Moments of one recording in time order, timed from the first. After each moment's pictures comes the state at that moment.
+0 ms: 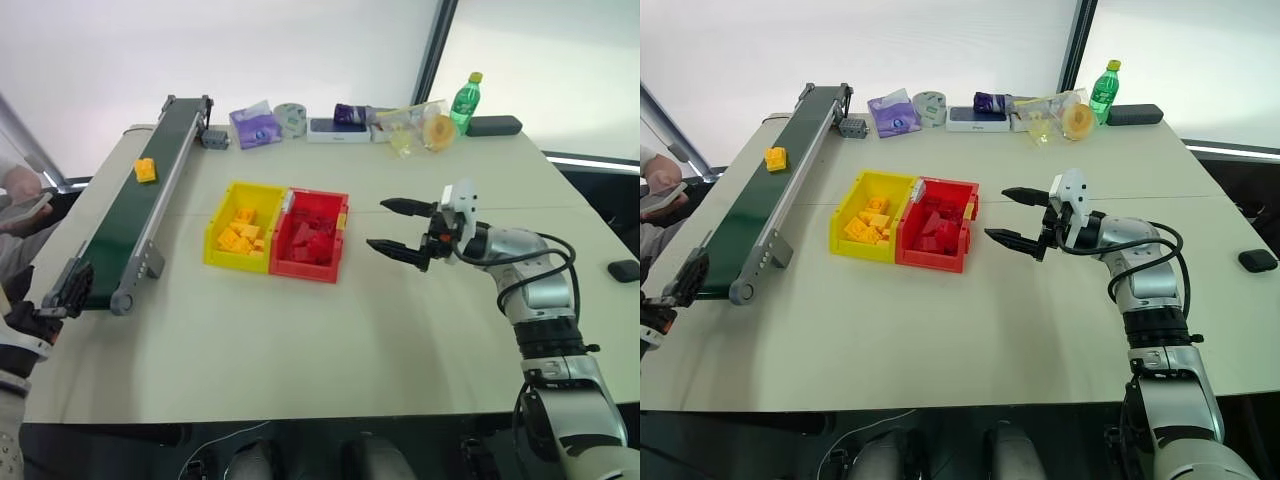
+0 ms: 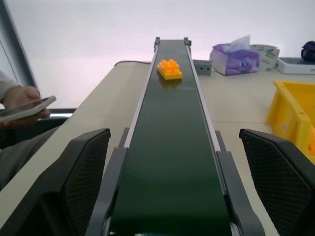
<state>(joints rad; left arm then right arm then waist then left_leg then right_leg) 0.15 0.50 0.76 -0.31 -0.61 0.33 -0.39 -0.67 -0.53 -0.05 0.30 0.40 0.12 1.18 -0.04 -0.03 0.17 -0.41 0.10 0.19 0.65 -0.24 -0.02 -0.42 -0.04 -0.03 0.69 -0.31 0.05</state>
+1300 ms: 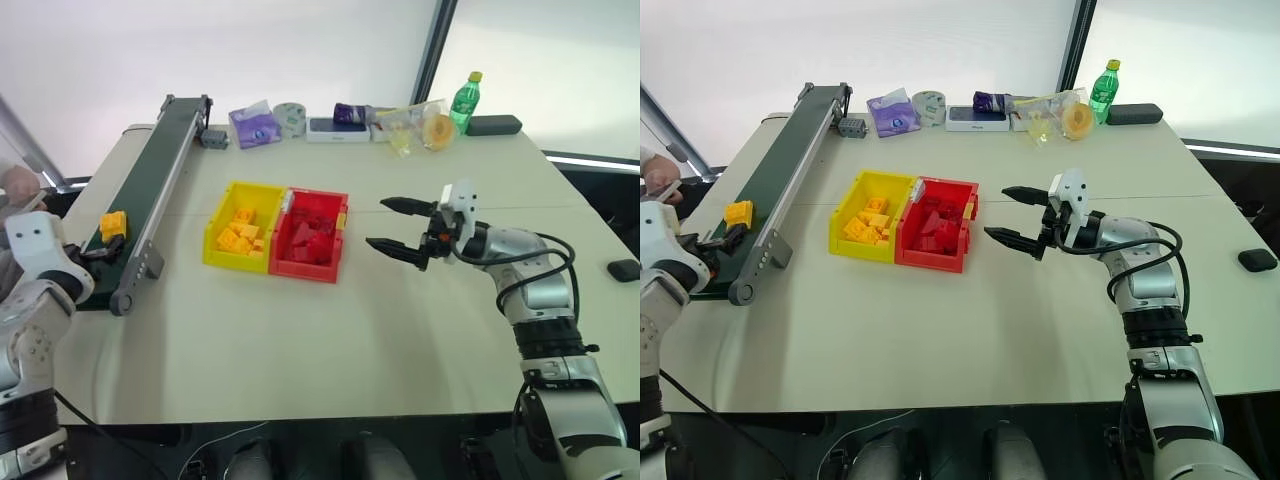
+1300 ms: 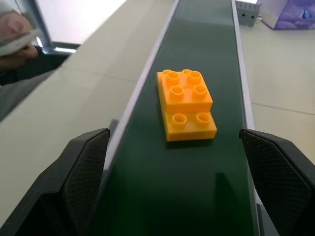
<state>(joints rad) -0.29 0.65 0.56 -0.07 -0.55 0.79 -0.12 -0.67 -0.53 -0.05 0.29 0.40 0.12 1.16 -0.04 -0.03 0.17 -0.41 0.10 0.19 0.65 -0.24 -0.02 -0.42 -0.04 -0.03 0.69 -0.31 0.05</state>
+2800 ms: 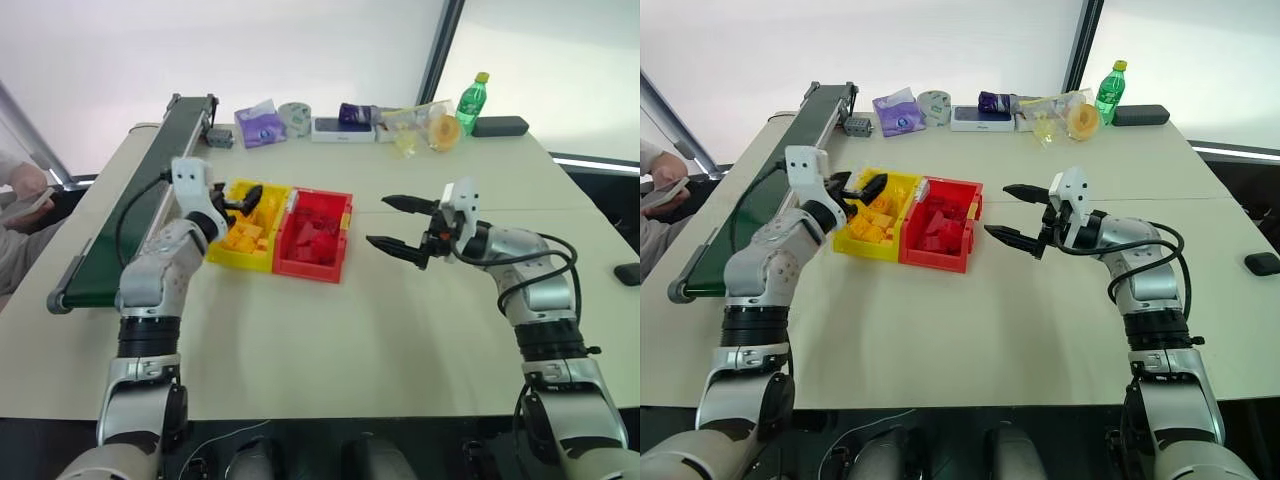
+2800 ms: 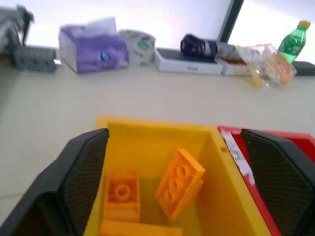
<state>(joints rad) -0.68 0.38 0.19 0.09 -0.41 0.55 -0.27 -0.65 -0.53 -0.05 0.26 0.40 0.12 1.13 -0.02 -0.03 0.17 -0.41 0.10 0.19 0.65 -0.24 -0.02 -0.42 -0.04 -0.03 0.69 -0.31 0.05</state>
